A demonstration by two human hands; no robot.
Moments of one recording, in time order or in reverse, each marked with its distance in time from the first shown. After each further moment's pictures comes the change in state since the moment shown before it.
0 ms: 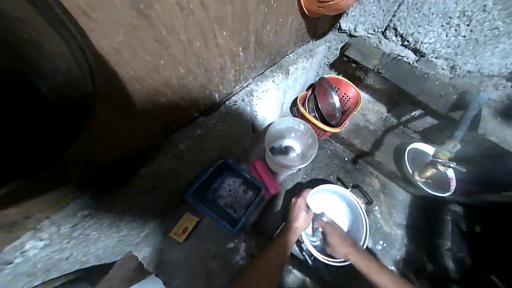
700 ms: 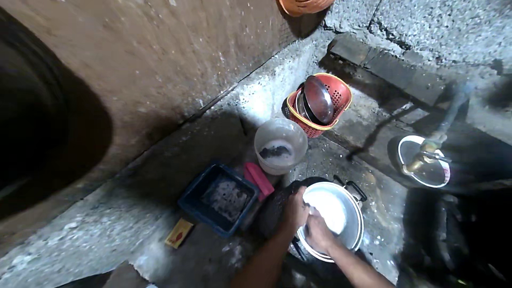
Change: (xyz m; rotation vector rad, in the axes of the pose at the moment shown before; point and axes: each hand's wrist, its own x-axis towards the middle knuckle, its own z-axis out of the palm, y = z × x) left_hand 0.004 0.007 -0.004 0.090 -0.009 -0.009; right_hand 0.019 -0.032 0.010 0.131 0.135 -0.041
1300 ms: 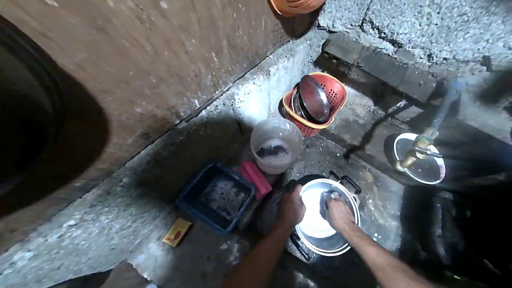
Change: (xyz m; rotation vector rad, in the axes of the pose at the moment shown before) left_hand 0.002 -0.003 -0.003 0.113 -0.017 -0.025; right_hand 0.000 0.025 -0.059 -0.192 0.102 0.346
